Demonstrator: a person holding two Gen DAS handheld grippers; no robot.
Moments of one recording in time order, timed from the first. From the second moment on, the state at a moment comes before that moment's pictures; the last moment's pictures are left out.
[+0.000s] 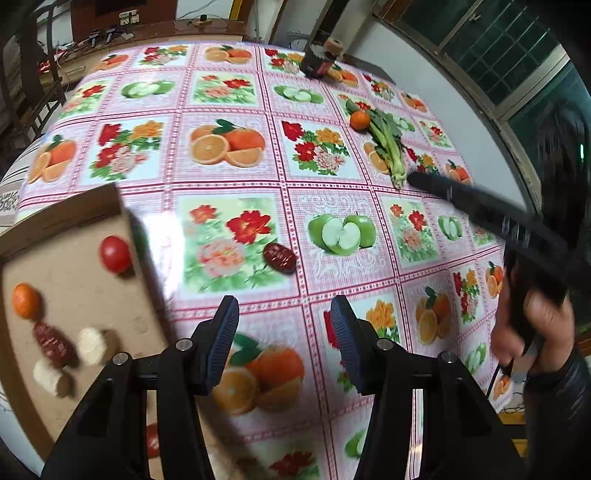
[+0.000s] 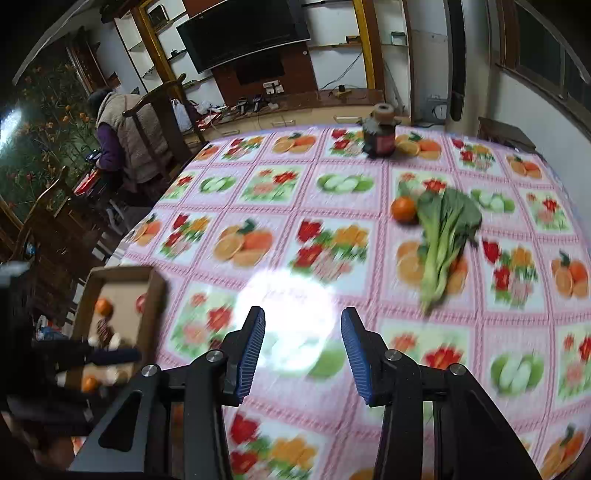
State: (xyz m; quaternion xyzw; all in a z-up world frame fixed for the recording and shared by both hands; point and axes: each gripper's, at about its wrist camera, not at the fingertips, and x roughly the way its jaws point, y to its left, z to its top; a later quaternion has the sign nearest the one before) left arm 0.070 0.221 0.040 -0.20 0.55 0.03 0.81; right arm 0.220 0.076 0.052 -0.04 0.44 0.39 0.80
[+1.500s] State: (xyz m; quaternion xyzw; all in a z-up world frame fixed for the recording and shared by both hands) left arm 0.106 0.210 -0.008 -0.17 0.55 0.07 0.82; right arm 0.361 0.133 -0.022 -0.09 0.44 0.30 0.84
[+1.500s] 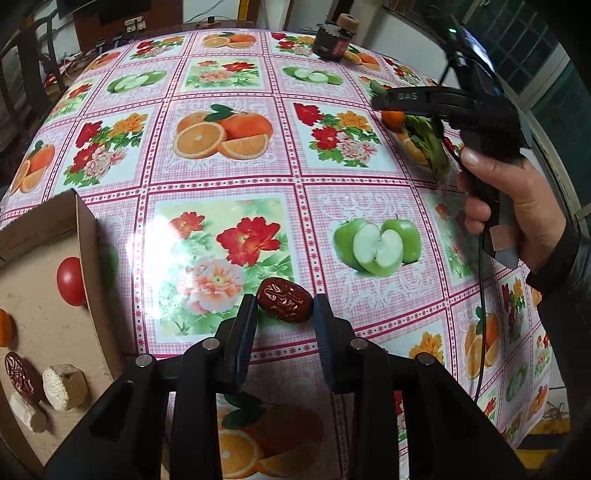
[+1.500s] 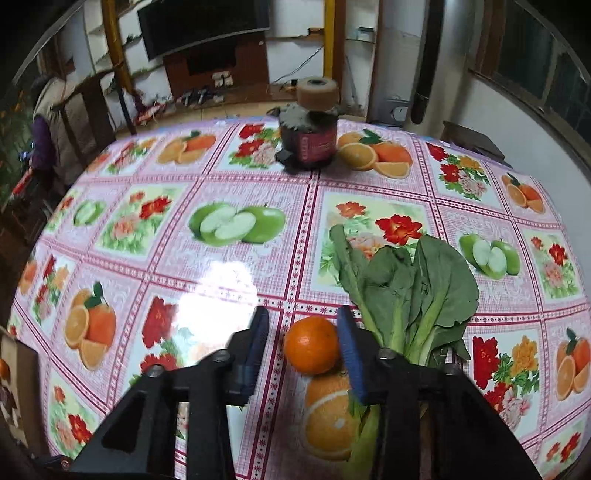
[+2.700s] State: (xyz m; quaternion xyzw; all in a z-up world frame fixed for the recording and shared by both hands) left arm -0.047 0.257 0.068 -0.19 0.53 0.09 0.82; right arm 0.082 0.088 0.074 0.05 0.44 0.46 0.77
